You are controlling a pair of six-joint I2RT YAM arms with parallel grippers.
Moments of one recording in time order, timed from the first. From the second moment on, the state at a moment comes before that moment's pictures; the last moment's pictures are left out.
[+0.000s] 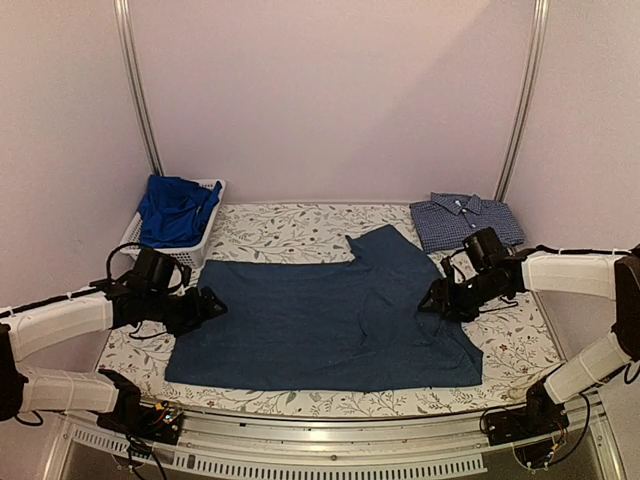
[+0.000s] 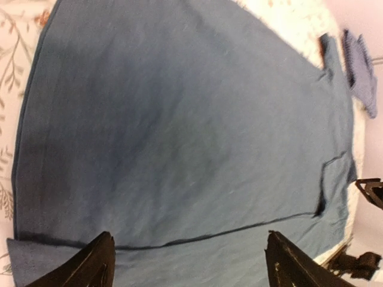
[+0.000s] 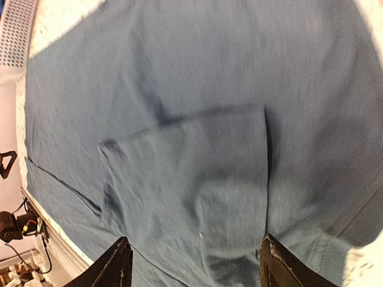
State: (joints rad) left arm -0.39 1.07 0.46 -0.33 0.20 -0.78; right arm 0.41 1.43 0.70 -0.36 -0.41 0.54
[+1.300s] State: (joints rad) left arm -0.33 1.78 1.14 -0.30 0.17 -0.41; right arm 0.30 2.41 1.90 -0.48 -0.08 0.16
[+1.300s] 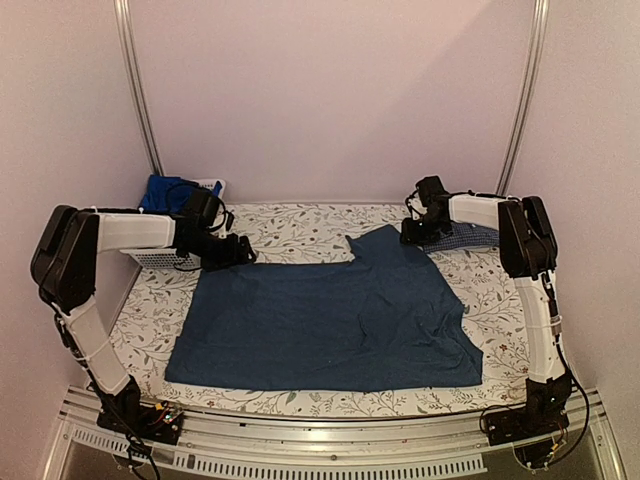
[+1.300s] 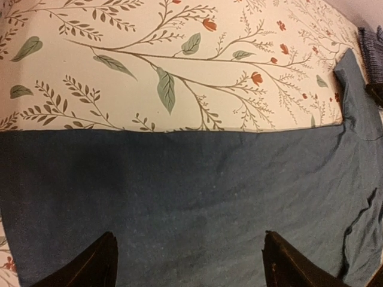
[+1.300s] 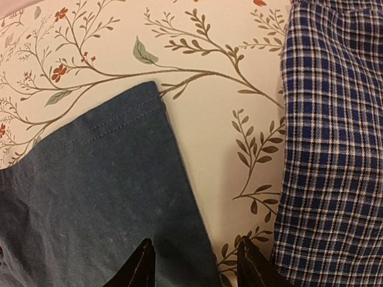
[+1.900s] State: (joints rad) left arm -0.28 1.81 1.15 -0.33 0.11 -0.39; right arm 0.29 2.41 1.90 -0.49 -0.09 0.12
